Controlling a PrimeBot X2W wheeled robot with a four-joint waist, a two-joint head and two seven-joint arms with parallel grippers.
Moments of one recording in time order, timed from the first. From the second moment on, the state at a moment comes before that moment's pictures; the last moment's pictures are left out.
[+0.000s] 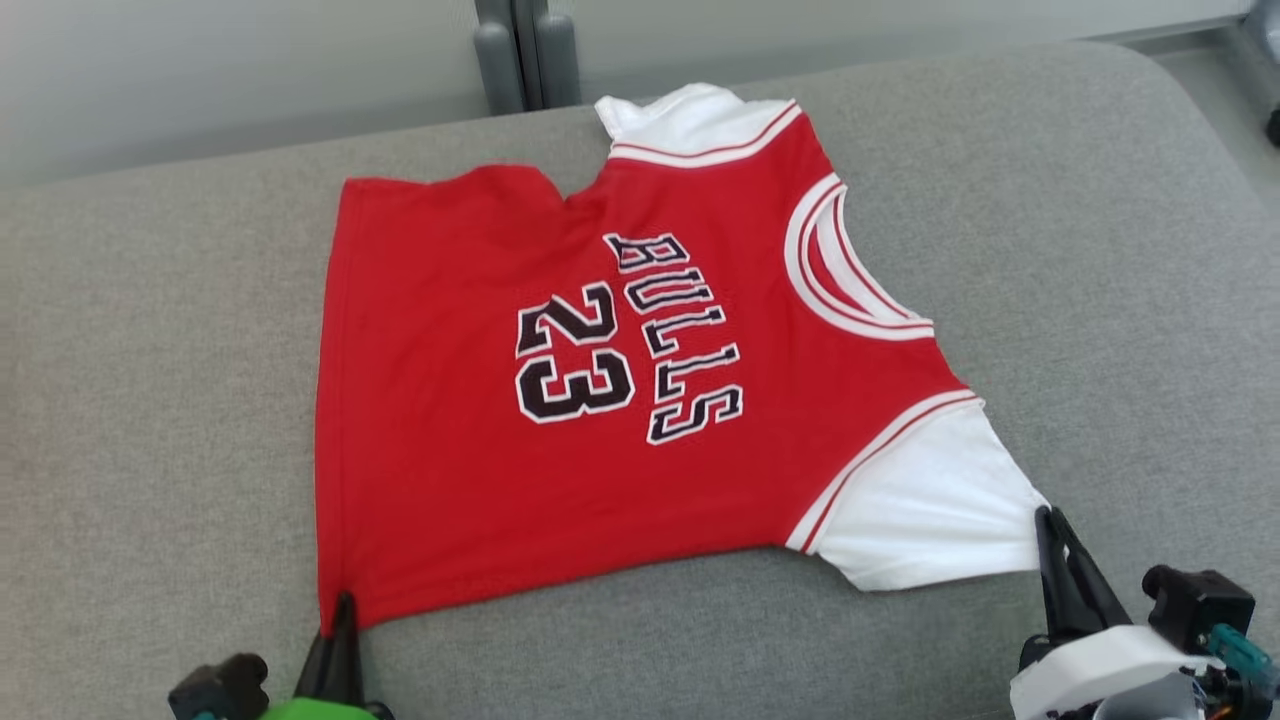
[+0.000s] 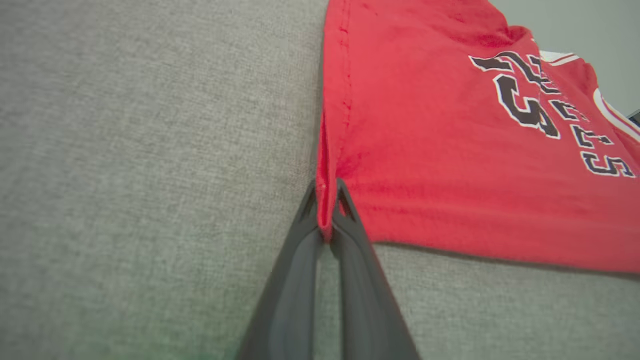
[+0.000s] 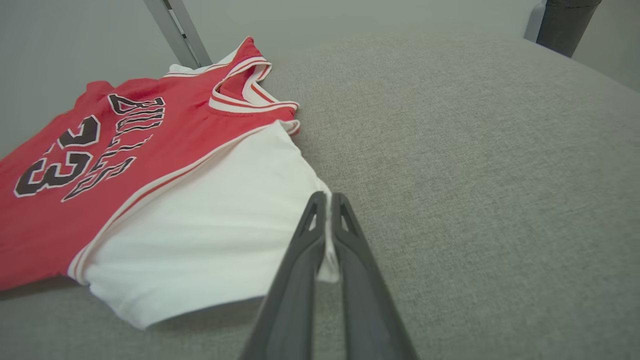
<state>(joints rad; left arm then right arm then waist) -0.03 0.08 -0.07 0.51 -0.52 -0.13 -0.26 -0.02 -0.05 -0.08 0.29 0.29 0.13 -0.26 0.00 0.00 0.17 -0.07</state>
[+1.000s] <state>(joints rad) -0.06 0.05 -0.14 0.35 -0.47 -0.13 -0.26 -0.12 -0.05 -0.06 0.23 0.34 0.13 -0.26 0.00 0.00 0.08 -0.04</state>
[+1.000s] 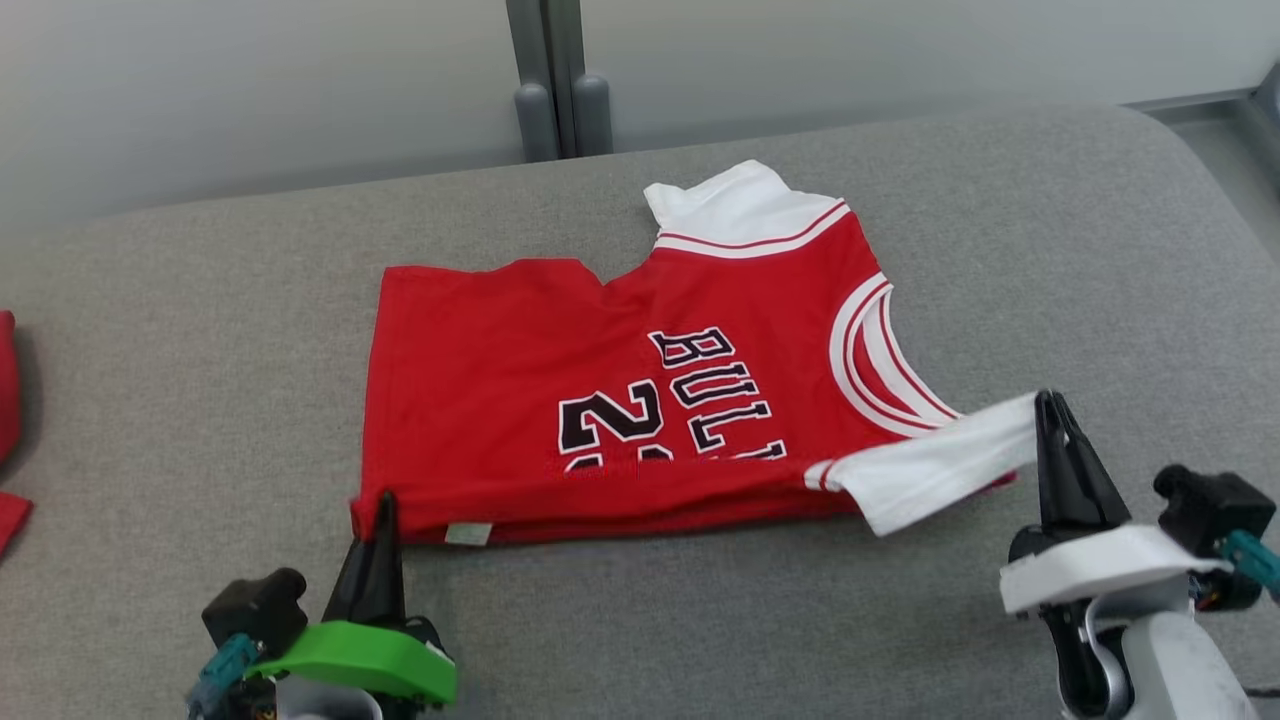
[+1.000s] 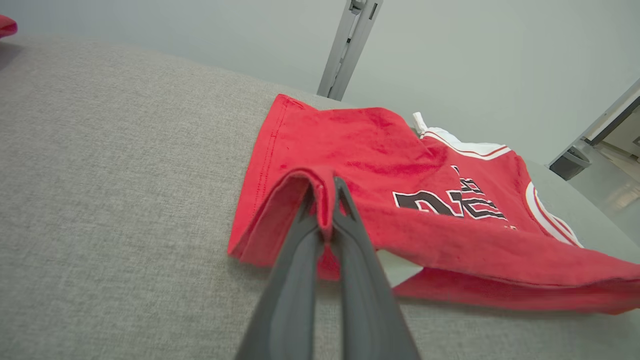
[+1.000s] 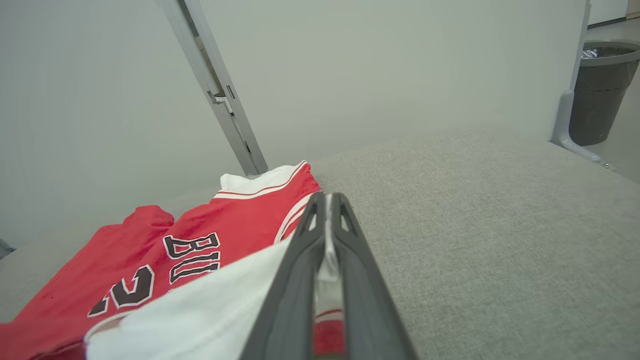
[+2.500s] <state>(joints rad) 0.04 0.05 -0.02 0.41 -0.23 -0.13 -0.26 -0.08 -0.05 -0.11 0.39 0.18 0.13 -0.26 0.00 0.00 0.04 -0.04</state>
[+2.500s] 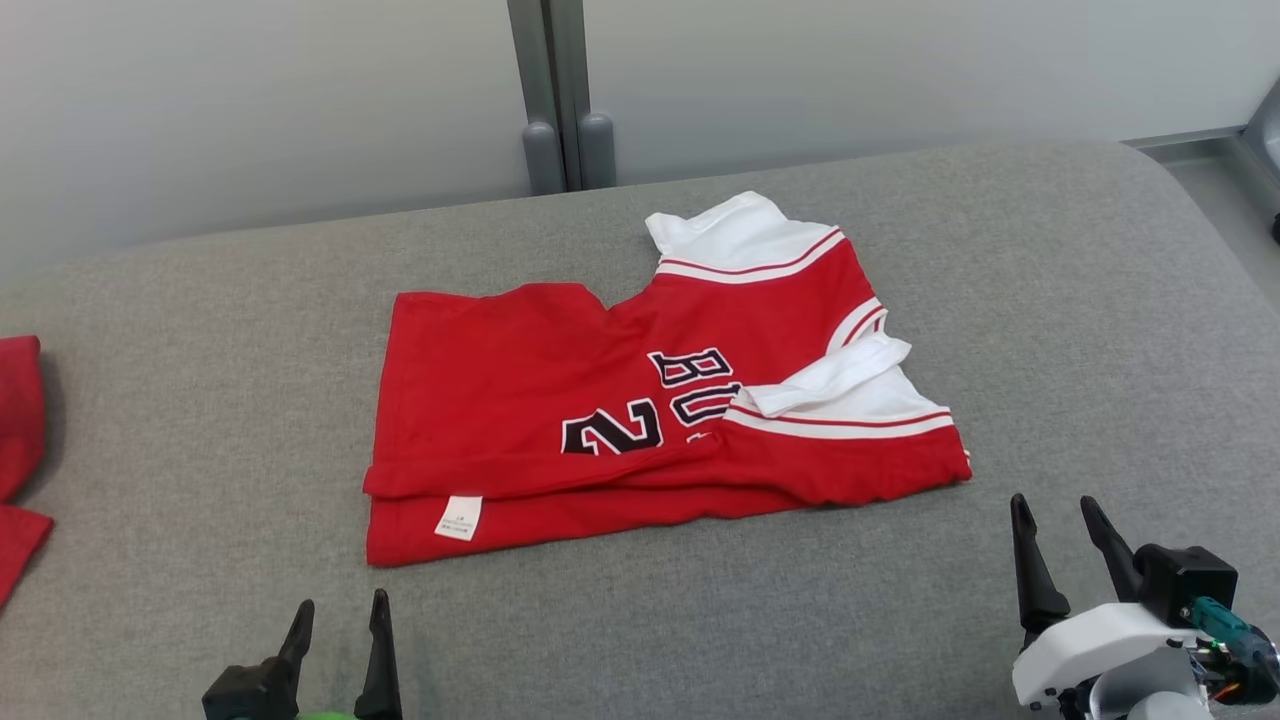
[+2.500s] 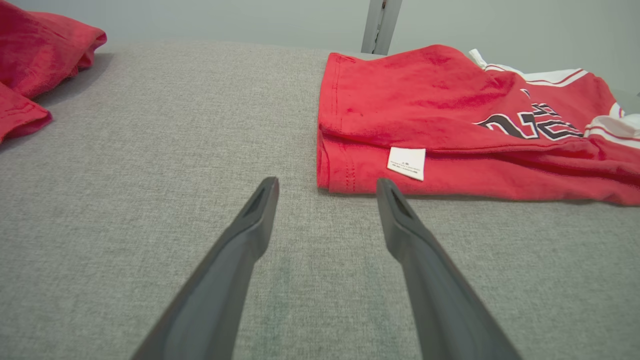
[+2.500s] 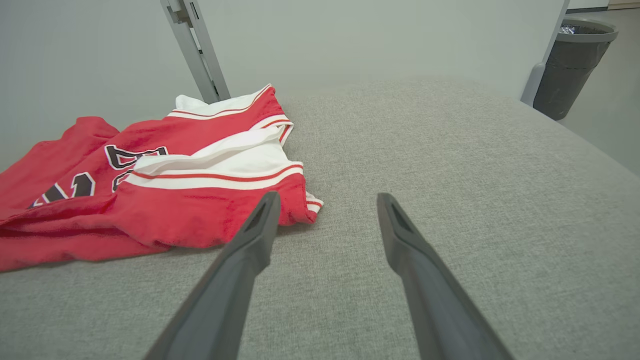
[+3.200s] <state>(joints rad) -0.10 0.05 -0.02 0.47 -0.24 -0.12 -0.26 -0.16 -0.05 -0.09 0.38 0.20 0.13 -0.26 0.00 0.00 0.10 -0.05</state>
